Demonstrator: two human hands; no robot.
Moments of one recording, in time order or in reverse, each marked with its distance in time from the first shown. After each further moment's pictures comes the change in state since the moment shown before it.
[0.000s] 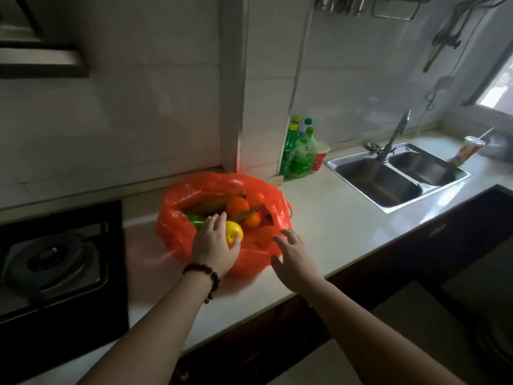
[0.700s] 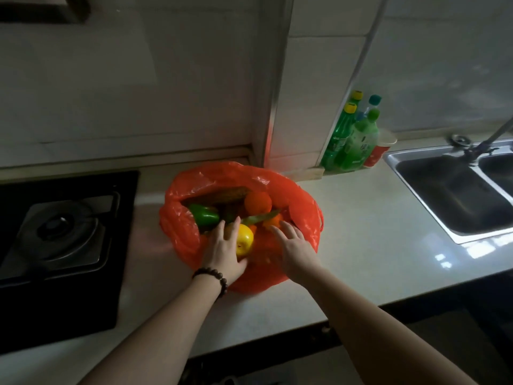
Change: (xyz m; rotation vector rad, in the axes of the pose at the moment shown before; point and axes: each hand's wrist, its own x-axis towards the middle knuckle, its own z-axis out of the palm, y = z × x) left_hand 0.049 -0.024 0.075 0.047 -0.254 -0.296; right_hand 0.136 0.049 0.049 -0.133 -0.330 -0.208
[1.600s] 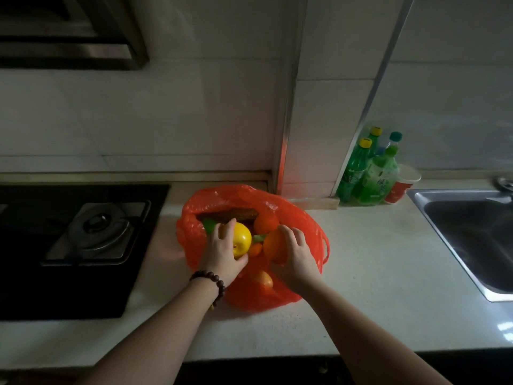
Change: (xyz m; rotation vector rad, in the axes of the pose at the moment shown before) left_hand -0.013 0.042 -0.033 -0.057 0.353 -0.115; right_hand 0.004 0.016 -0.030 0.375 0.203 -0.129
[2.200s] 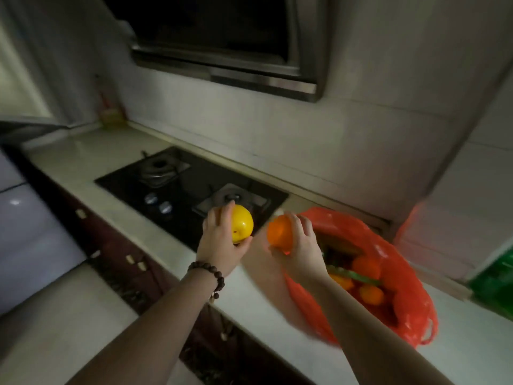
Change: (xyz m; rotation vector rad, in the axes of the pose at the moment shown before) left_hand -0.121 -0.069 -0.139 0.029 0.607 -0.351; right_hand -0.006 -0.165 0.043 0.145 -0.175 -0.619
